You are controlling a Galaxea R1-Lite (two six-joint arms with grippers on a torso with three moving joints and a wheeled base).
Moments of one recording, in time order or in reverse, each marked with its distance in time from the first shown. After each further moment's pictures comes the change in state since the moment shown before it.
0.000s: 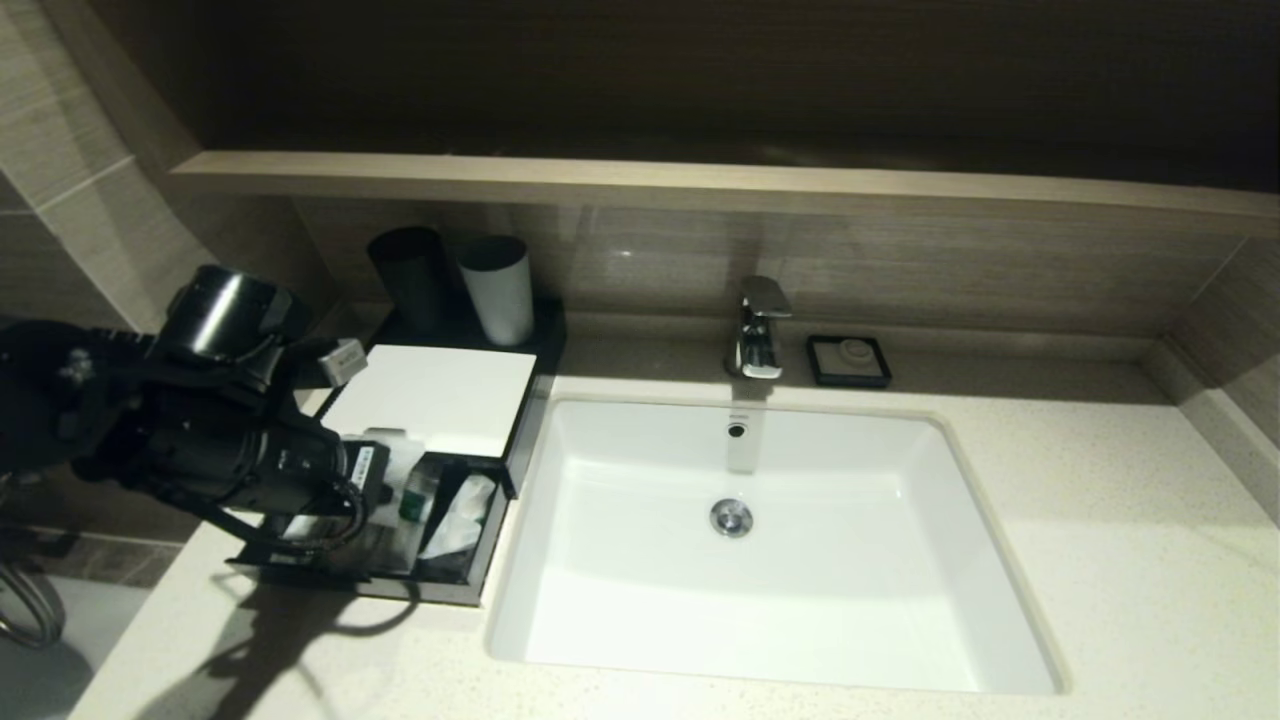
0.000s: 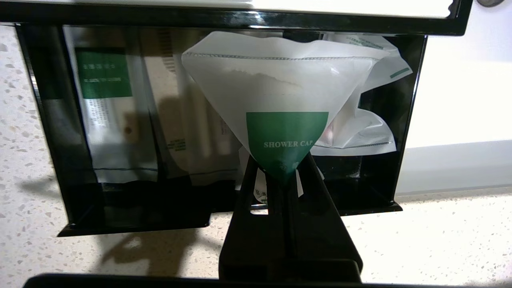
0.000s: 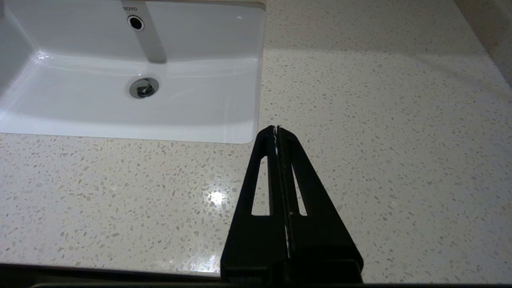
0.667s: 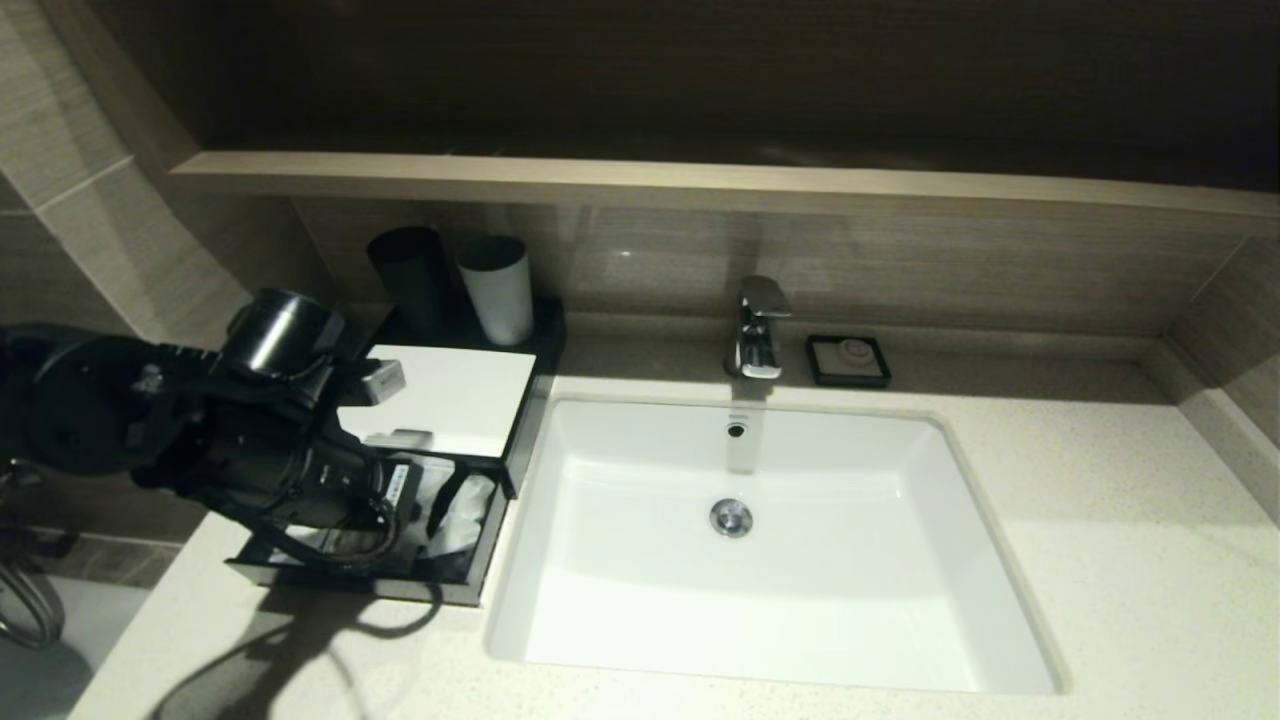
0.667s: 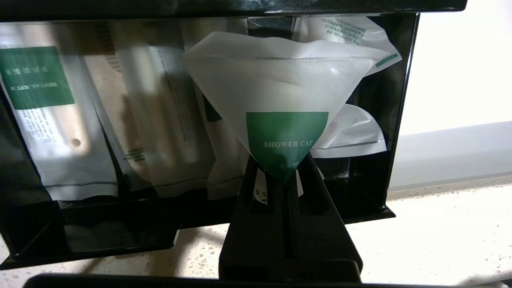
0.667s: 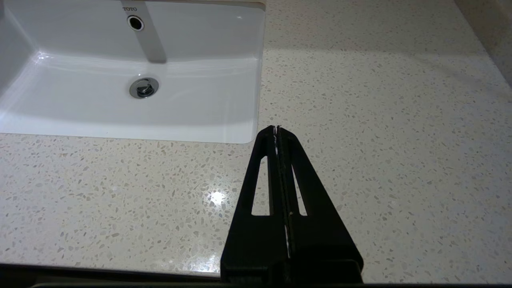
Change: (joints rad) left arm -0.057 0.057 -0.001 -0.005 0.001 0.000; right arm 0.000 0.000 0.000 0.000 0.000 0.000
